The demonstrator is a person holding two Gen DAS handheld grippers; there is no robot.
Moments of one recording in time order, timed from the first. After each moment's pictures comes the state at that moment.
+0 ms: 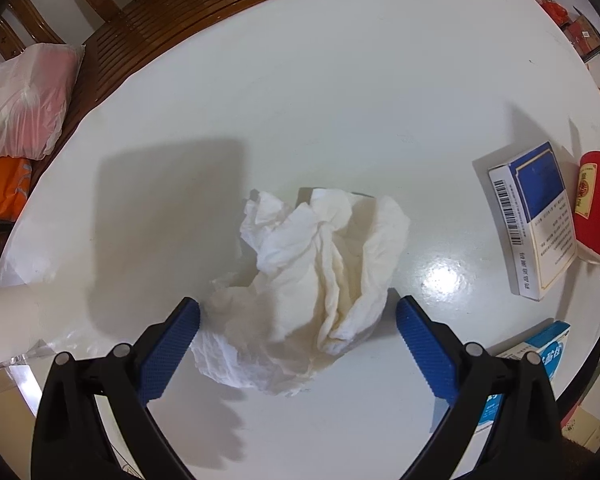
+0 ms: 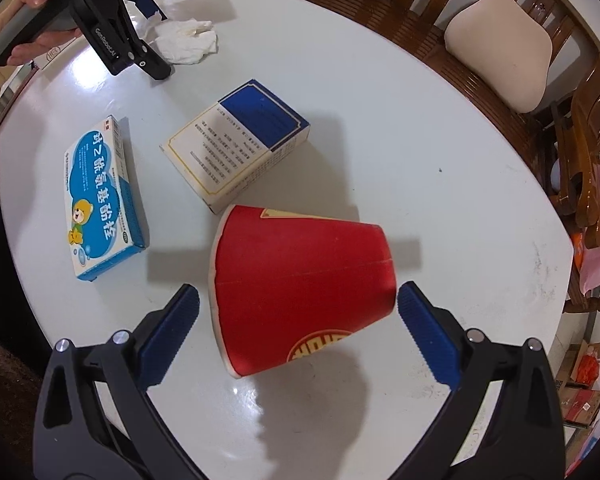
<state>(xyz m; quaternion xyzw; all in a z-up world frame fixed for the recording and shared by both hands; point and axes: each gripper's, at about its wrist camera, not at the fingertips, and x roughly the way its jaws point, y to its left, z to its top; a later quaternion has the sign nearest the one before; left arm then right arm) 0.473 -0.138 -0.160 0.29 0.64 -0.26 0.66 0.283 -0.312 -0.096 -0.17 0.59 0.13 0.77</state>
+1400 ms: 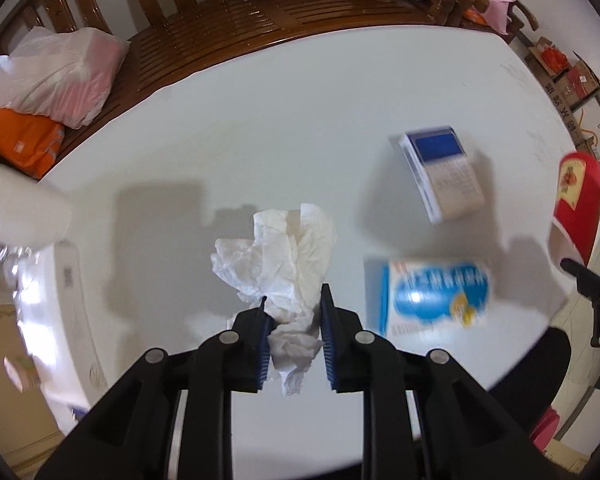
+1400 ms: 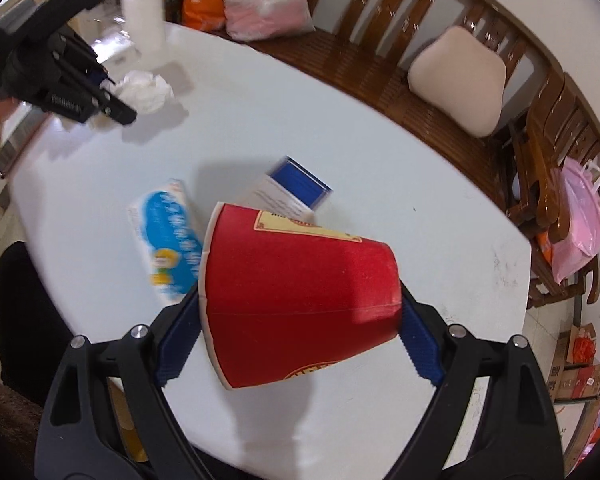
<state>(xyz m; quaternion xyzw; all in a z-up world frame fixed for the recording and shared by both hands) 0.364 -0.088 -0.059 0.23 0.61 -0.24 0.72 0.229 -0.252 -0.021 -0.17 0.52 0.08 0.83</state>
